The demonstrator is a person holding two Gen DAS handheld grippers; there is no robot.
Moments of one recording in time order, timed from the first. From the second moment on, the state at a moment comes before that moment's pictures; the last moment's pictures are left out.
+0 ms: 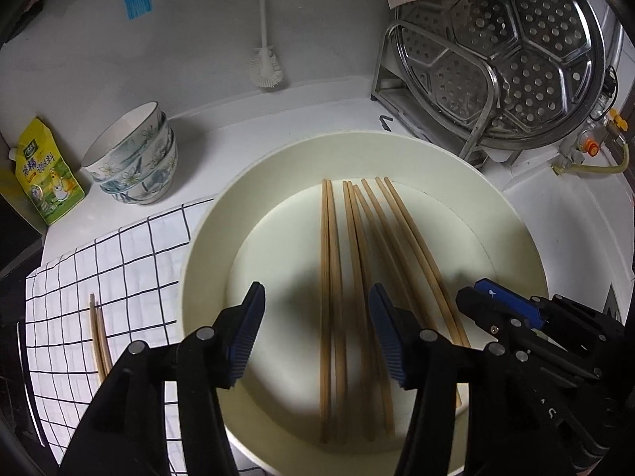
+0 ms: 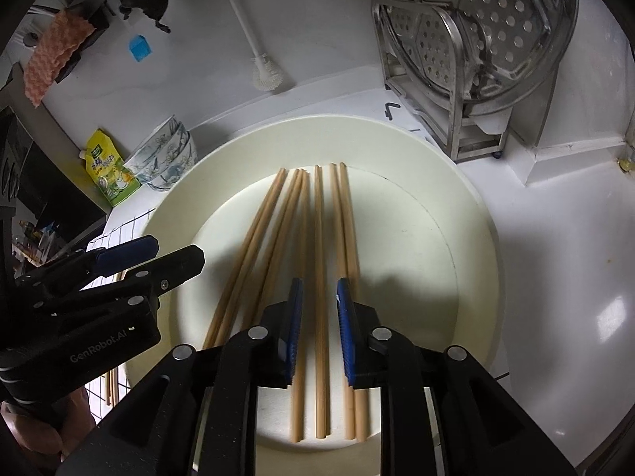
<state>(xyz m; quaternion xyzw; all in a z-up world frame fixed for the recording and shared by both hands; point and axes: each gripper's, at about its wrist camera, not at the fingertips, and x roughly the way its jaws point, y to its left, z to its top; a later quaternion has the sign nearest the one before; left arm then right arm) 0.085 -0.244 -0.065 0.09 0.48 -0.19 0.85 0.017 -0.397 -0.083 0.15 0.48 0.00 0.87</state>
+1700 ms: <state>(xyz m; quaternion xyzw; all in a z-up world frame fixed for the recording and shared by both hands) 0.036 0.076 -0.107 0.03 0.52 -0.06 0.85 -0.004 -0.125 -0.117 0.06 0.54 0.09 0.84</state>
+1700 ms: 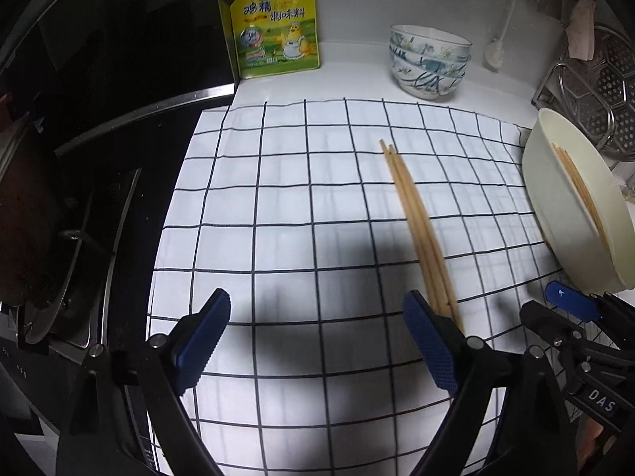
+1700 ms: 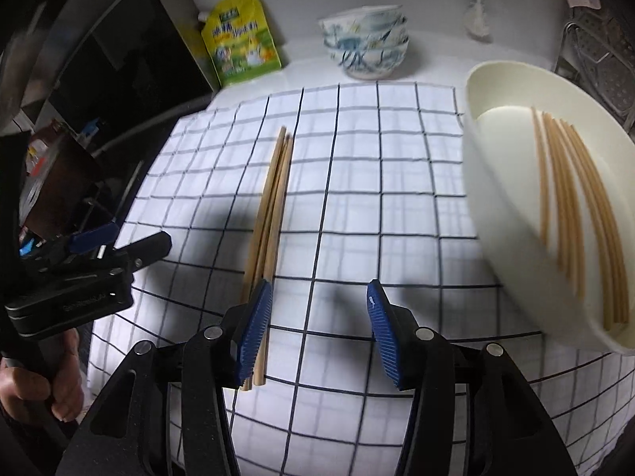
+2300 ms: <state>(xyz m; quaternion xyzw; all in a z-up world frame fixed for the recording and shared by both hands) 0.040 0.091 -0.118 0.01 0.50 -0.09 0.86 -0.005 -0.087 -0.148 0.00 0.55 0.08 0.83</state>
